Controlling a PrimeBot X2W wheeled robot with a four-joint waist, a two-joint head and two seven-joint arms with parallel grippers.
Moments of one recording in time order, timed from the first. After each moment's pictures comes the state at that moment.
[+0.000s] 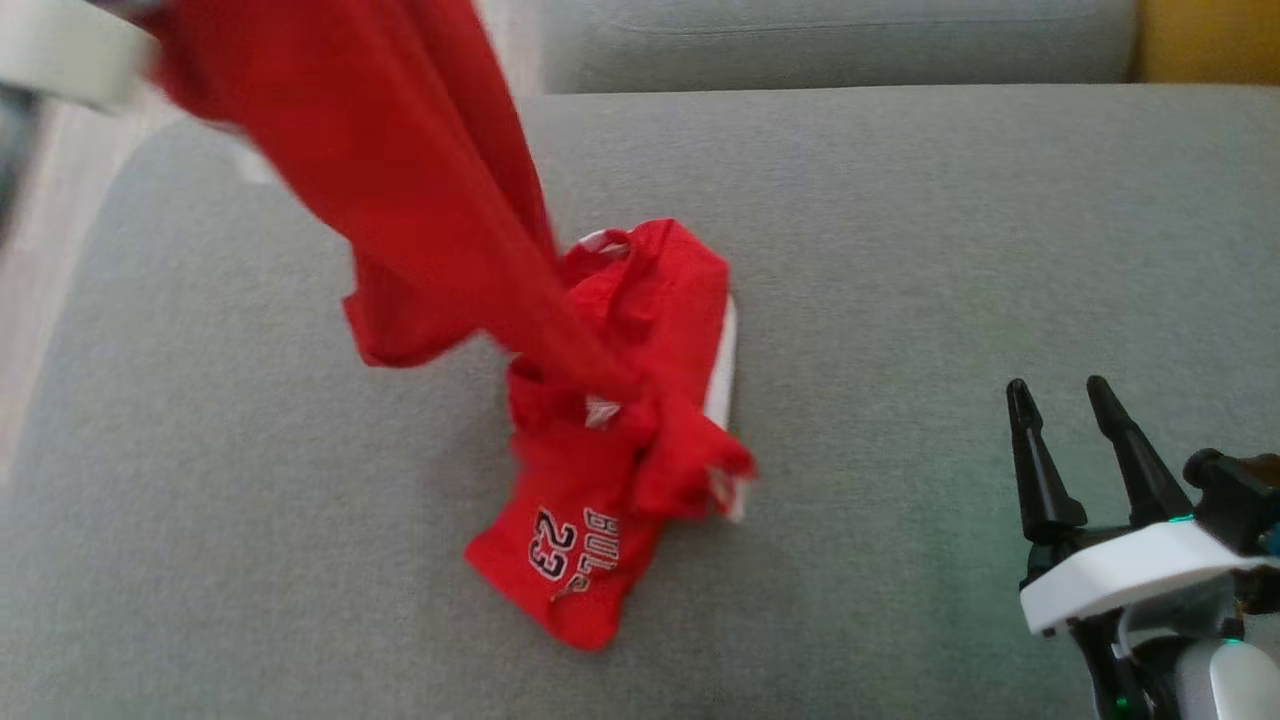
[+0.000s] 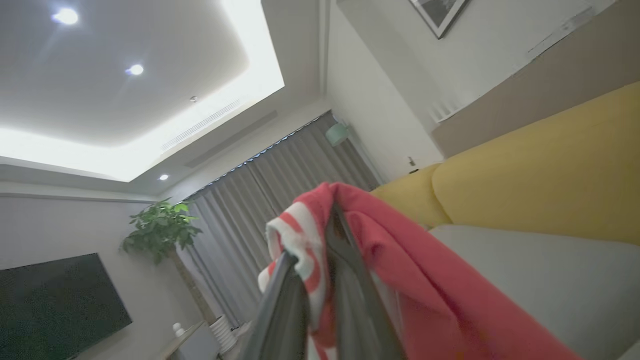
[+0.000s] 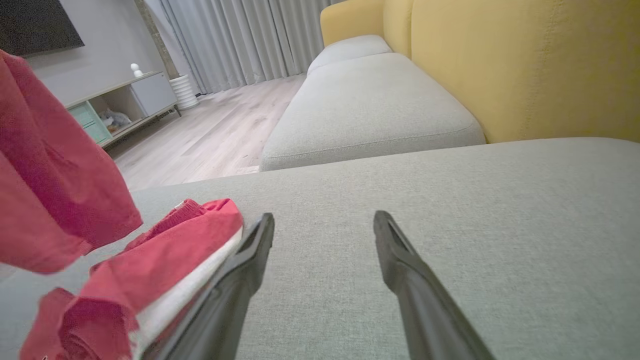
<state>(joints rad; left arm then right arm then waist) -0.97 0.68 -0.46 -0.11 -0.29 0.12 0.26 0.07 -0.05 -0.03 -0.13 0.25 0.13 0.15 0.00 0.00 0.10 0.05</state>
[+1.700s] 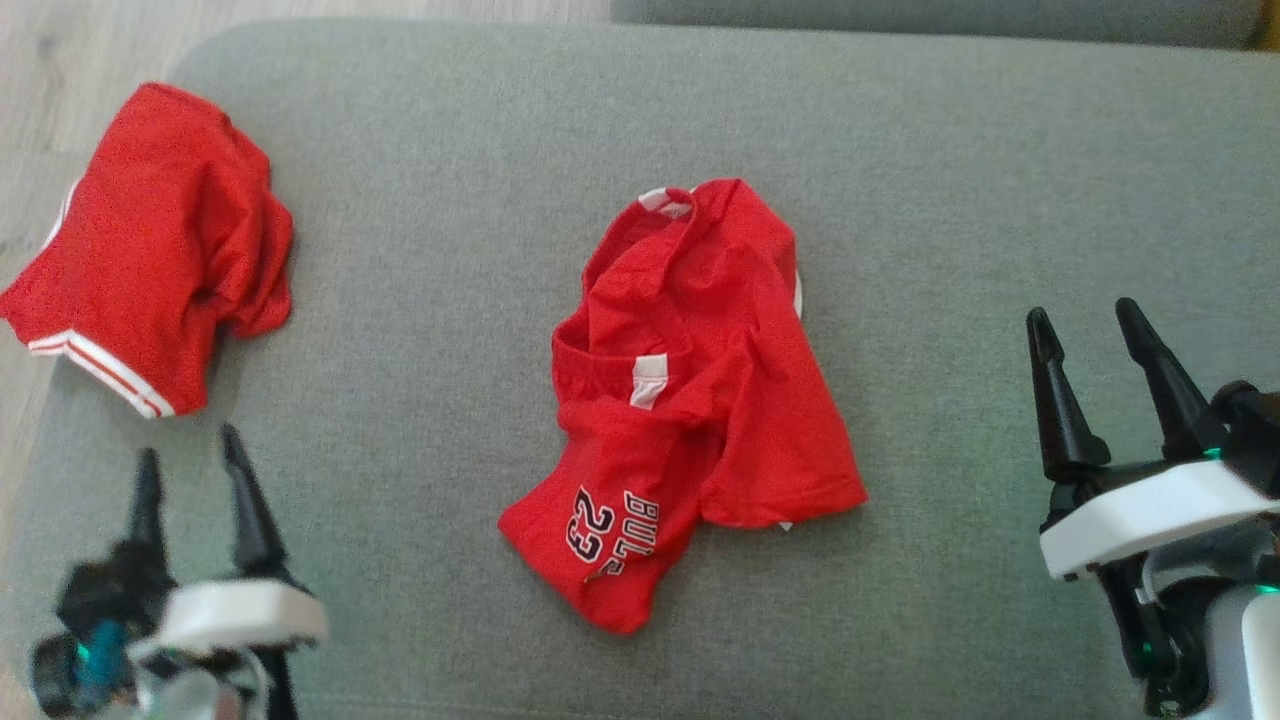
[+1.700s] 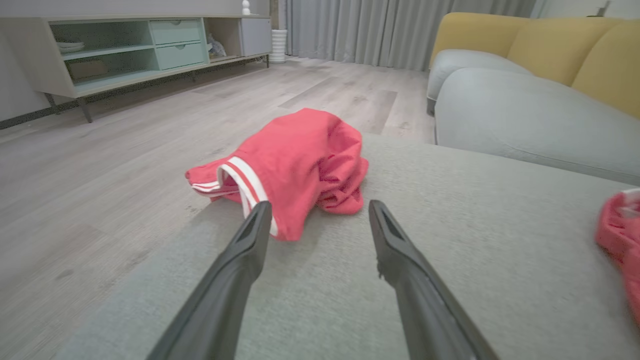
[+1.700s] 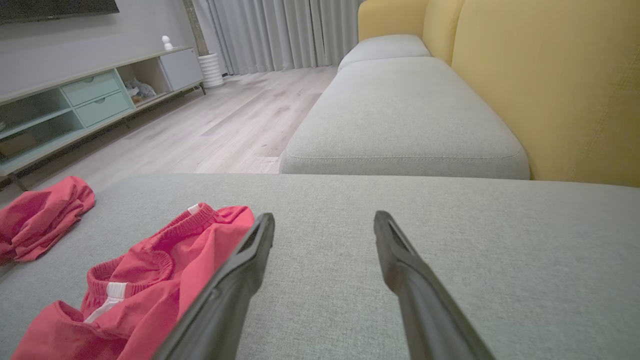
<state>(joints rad) -0.09 0.22 -0.10 0.31 -0.44 0.18 -0.25 -0.01 -0.07 -0.03 -0.21 0.19 0.13 0.22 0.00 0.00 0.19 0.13</state>
